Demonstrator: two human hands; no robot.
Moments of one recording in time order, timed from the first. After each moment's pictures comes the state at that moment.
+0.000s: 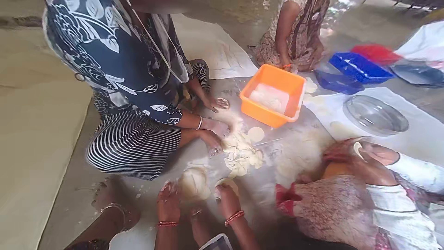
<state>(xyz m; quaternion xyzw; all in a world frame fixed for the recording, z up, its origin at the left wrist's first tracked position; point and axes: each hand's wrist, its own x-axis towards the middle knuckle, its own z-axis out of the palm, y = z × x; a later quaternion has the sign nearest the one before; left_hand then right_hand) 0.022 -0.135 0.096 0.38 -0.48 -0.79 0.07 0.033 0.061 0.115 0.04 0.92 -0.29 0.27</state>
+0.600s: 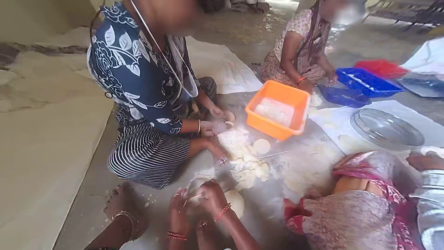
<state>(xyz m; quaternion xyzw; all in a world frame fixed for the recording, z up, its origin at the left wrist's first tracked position) 0.023 -0.131 0.086 0.30 -0.54 -0.78 0.06 -0.019 0.012 0.106 -0.19 0.90 -0.38 0.10</state>
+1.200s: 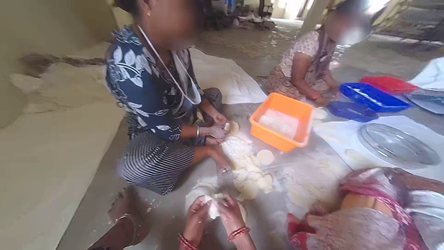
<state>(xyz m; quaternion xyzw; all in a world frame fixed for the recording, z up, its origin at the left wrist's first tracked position) 0.029 -0.090 0.111 0.14 -0.49 -0.86 -0.03 0.023 0.035 0.131 0.21 0.54 -0.81 0.09</state>
